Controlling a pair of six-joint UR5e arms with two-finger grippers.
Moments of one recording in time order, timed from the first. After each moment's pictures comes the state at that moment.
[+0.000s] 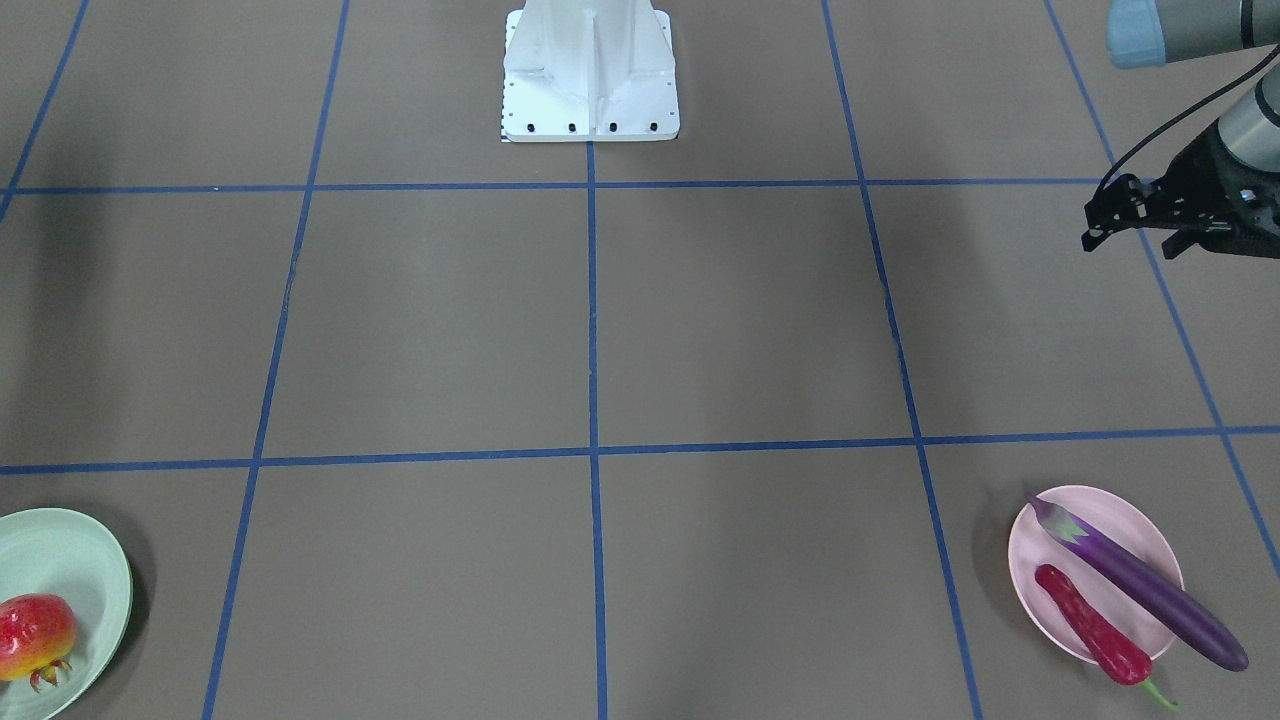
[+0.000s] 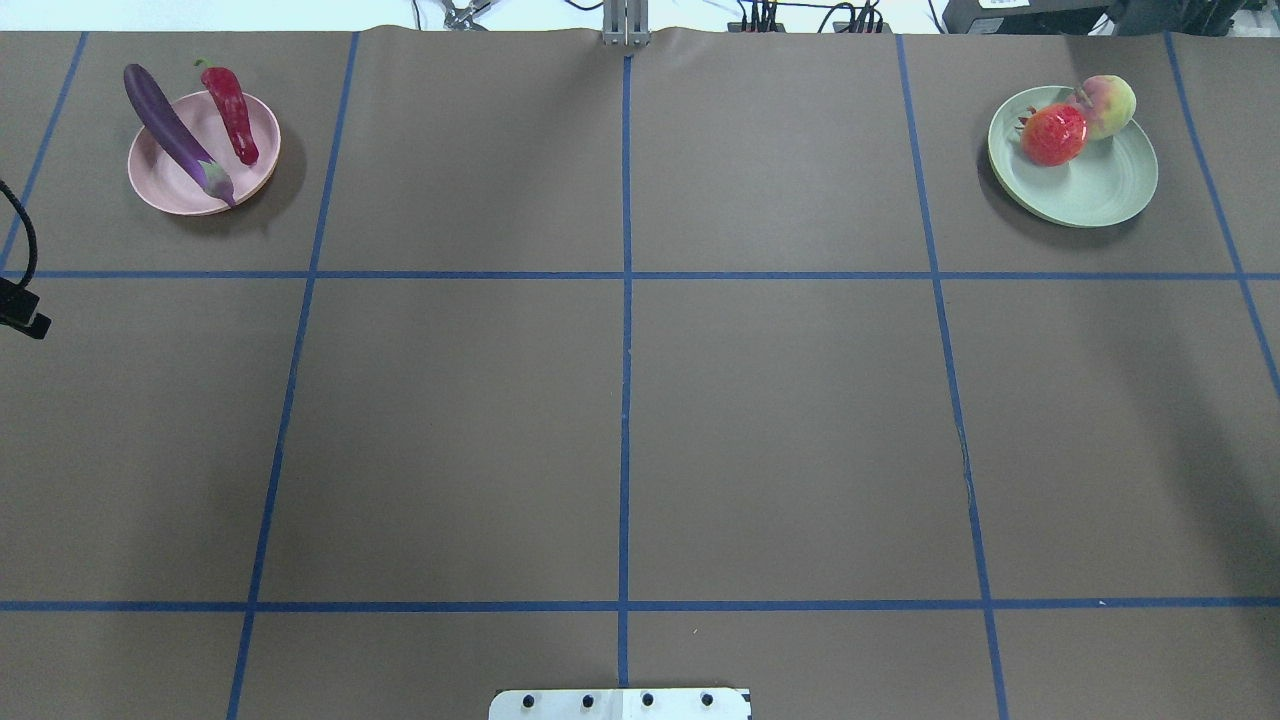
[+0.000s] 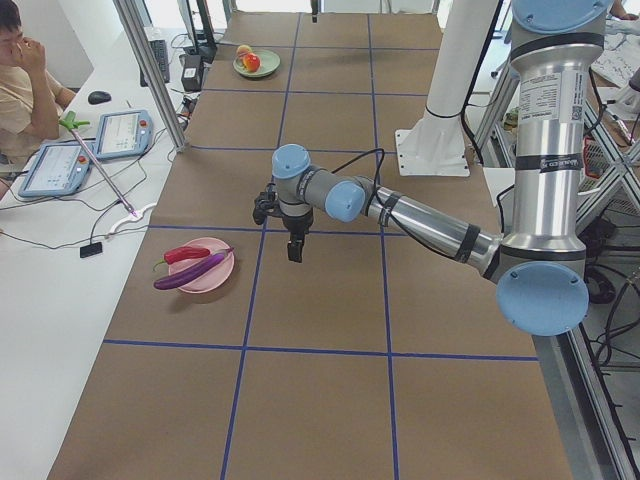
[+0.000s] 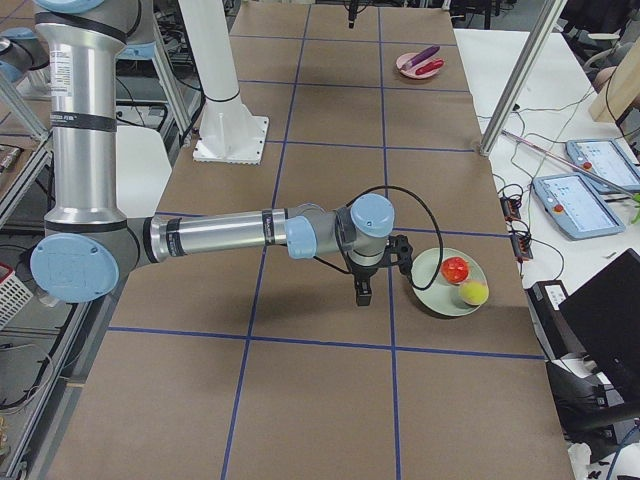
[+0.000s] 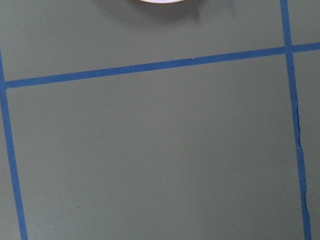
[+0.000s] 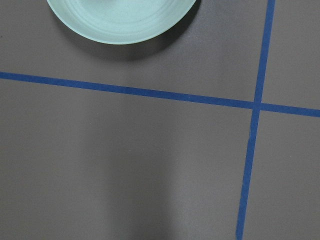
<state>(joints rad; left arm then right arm) -1.16 -1.54 -1.97 -1.60 -2.29 -0.42 1.41 -1.62 1.75 -1.52 2.39 0.14</state>
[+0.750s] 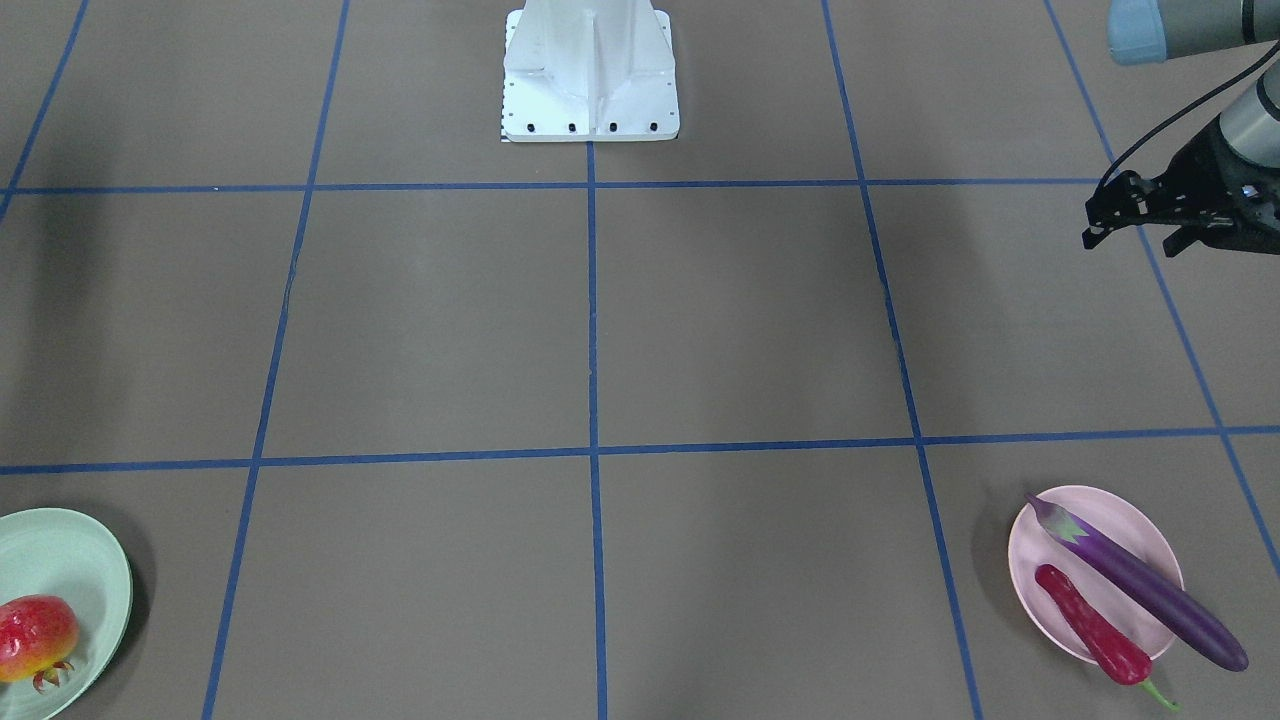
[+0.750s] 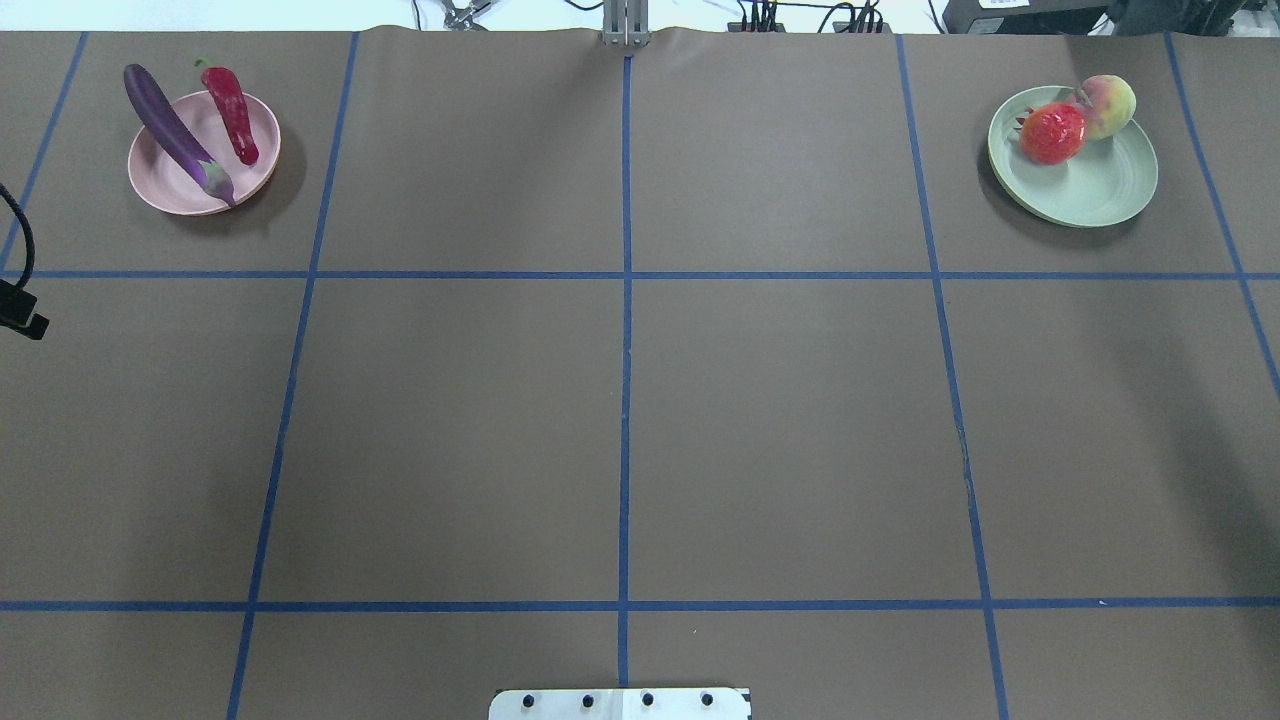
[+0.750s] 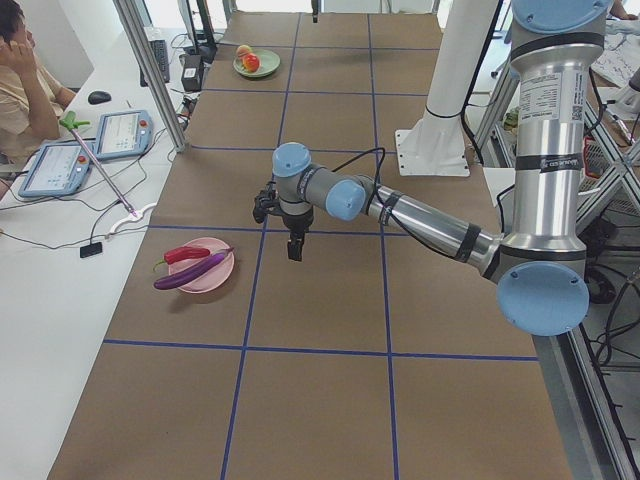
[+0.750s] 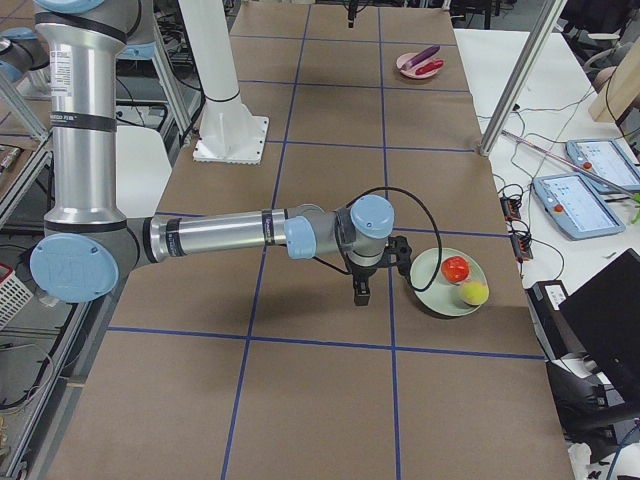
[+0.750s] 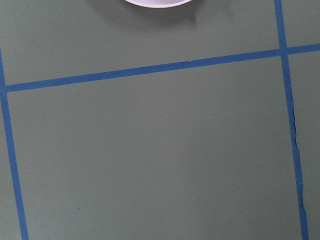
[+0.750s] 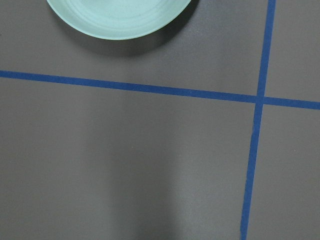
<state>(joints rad) -1.16 -1.53 -1.98 -1.60 -2.29 -0.43 1.41 -1.62 1.75 -1.52 2.40 0.14</state>
